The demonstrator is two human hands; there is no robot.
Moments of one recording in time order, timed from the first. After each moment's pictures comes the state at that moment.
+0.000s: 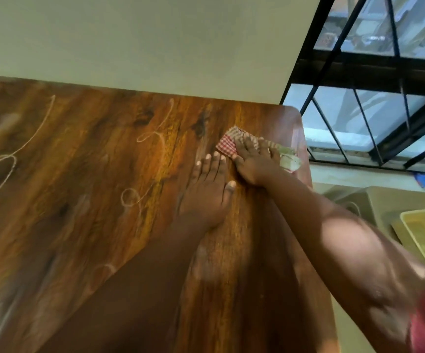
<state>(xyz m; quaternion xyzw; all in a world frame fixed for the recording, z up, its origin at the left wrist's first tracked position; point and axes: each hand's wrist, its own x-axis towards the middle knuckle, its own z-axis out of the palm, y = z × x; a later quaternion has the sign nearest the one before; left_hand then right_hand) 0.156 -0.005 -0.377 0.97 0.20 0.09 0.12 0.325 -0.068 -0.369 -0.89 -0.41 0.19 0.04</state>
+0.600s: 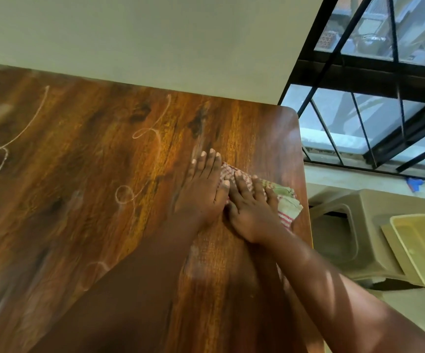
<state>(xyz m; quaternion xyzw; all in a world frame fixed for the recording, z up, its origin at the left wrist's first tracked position) 0.160 -0.003 -0.374 0.96 0.22 0.08 0.18 0.235 -0.136 -0.370 -0.89 -0.43 0.17 0.04</state>
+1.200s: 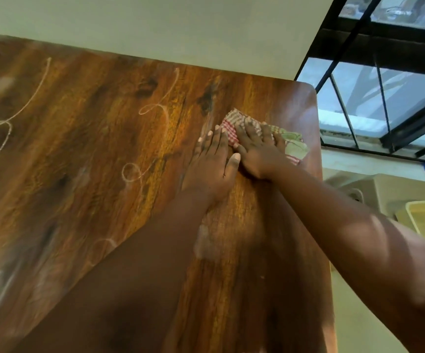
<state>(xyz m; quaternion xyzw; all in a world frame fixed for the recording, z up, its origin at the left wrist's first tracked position) 0.162 0.000 -0.379 0.94 0.24 0.09 0.21 0.304 -0.075 -0.377 -0.88 -0.44 0.15 0.01</state>
